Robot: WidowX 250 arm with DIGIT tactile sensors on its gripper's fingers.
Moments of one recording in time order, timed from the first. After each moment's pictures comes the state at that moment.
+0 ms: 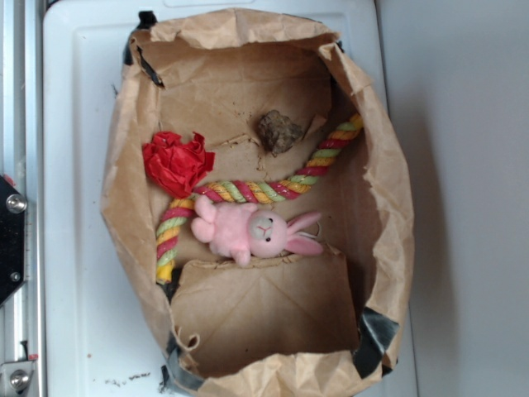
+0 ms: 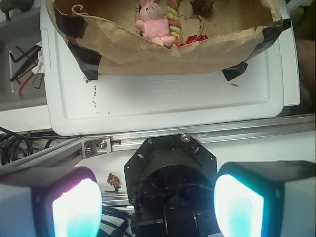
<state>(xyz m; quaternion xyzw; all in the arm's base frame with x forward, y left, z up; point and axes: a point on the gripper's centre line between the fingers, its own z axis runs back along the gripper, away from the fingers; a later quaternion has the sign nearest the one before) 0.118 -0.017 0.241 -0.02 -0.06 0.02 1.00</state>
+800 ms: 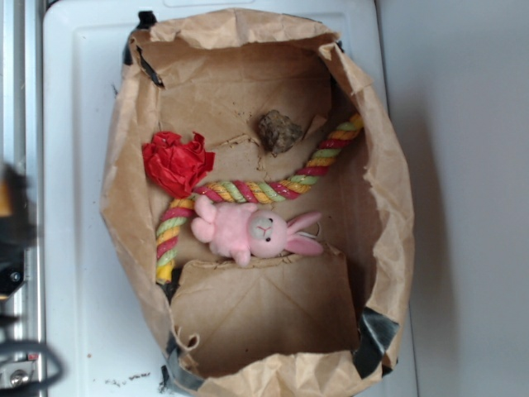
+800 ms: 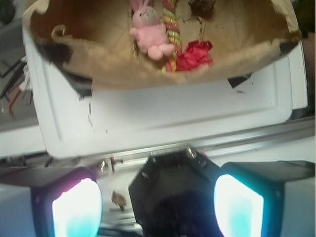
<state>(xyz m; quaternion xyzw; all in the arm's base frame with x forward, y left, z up) 0.165 -0.022 0.219 -0.02 -0.05 0.07 1.00</state>
